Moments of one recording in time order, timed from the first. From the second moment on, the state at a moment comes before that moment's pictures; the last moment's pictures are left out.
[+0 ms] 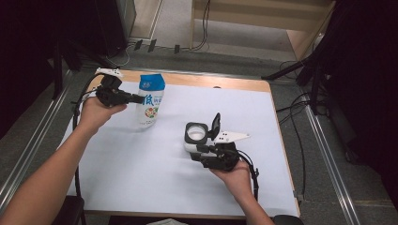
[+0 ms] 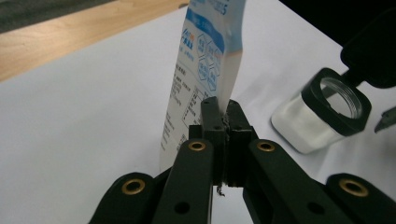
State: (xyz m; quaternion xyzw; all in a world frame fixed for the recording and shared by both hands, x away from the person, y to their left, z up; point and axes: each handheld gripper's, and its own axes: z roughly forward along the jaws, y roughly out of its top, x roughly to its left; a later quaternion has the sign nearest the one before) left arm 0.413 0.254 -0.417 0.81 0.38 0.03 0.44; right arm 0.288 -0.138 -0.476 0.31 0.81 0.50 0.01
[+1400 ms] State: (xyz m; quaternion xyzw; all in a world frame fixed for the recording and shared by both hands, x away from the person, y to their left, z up) left arm 0.389 0.284 -0.437 0.79 0.40 0.02 0.46; right arm 0.298 -0.174 -0.473 0.35 0.80 0.48 0.02
